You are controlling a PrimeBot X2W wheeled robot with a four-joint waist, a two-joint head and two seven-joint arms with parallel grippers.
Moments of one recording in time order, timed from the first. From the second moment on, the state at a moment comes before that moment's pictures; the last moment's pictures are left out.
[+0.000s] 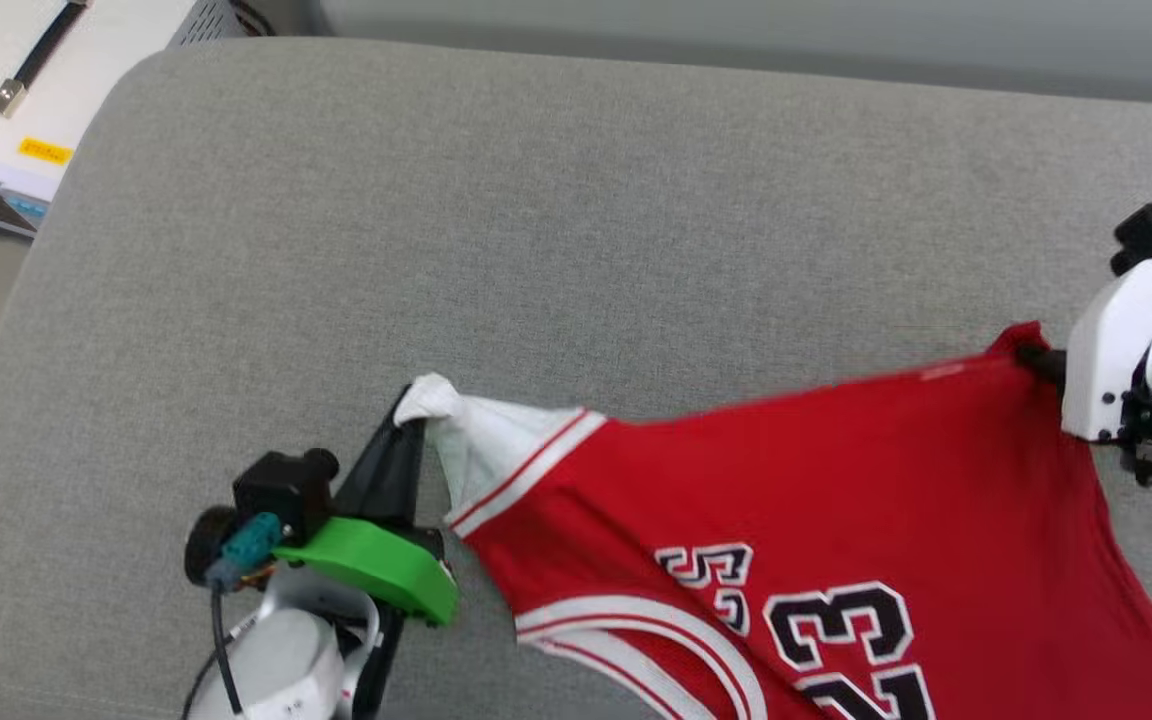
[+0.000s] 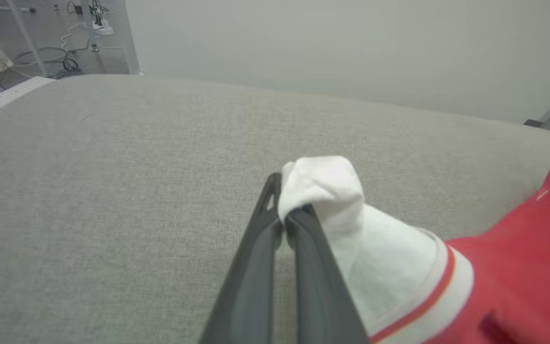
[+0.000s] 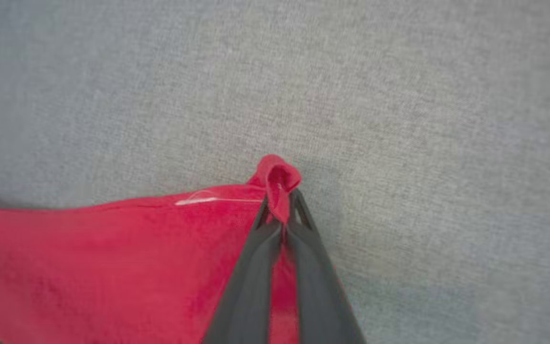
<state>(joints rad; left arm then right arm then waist) -0.19 0.23 -0.36 0.16 -0.45 0.04 -0.22 -0.62 -0.49 0.31 0.49 0.73 0.13 0.72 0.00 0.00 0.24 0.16</state>
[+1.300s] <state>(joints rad) -1.62 0.35 -0.28 0.99 -0.46 -0.12 -0.23 -1.58 -0.28 0.11 0.85 0.29 0.13 0.13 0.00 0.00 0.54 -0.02</state>
